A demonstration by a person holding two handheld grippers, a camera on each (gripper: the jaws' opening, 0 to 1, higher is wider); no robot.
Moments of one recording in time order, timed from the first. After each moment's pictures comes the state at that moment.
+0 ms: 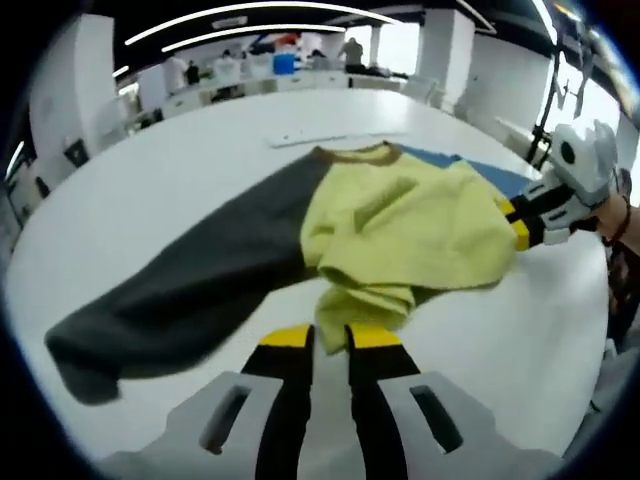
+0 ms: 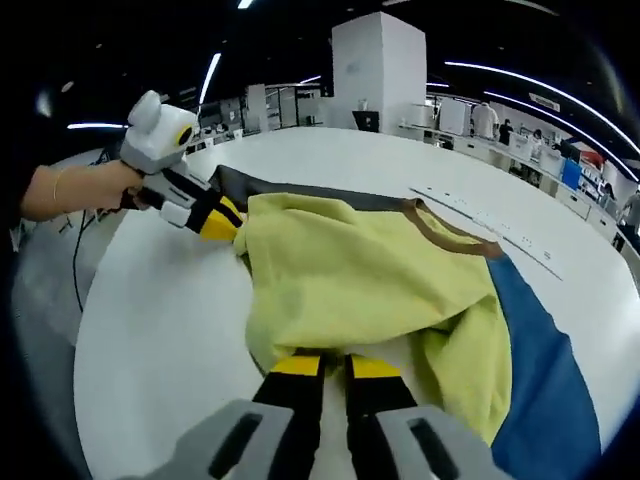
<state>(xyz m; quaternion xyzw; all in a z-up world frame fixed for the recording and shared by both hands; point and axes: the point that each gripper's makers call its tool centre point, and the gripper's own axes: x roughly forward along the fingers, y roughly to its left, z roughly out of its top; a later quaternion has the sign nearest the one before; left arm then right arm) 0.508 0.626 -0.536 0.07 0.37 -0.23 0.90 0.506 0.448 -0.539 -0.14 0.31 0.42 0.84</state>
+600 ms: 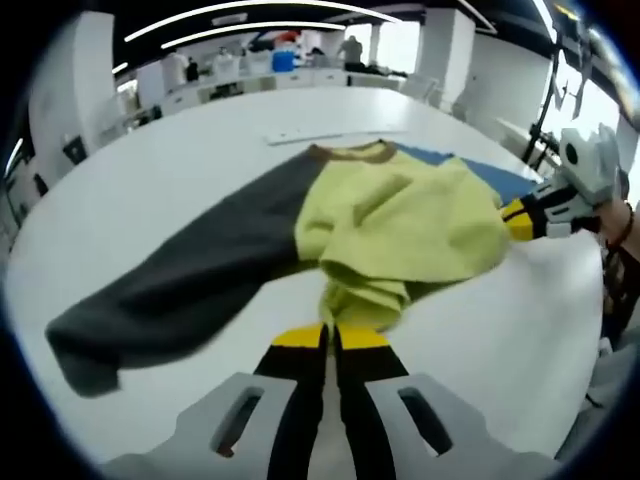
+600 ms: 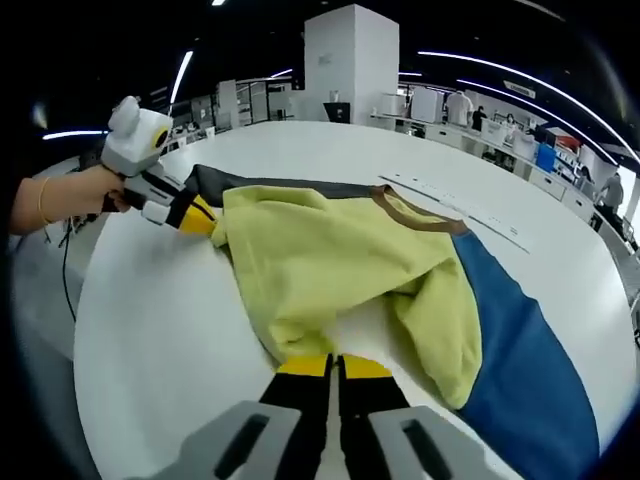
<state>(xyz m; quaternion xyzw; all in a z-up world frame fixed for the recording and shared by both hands) 0.494 0.628 -0.530 0.06 0.37 -0.24 0.89 0.486 0.405 -0.529 -0.14 0.34 0.34 0.86</state>
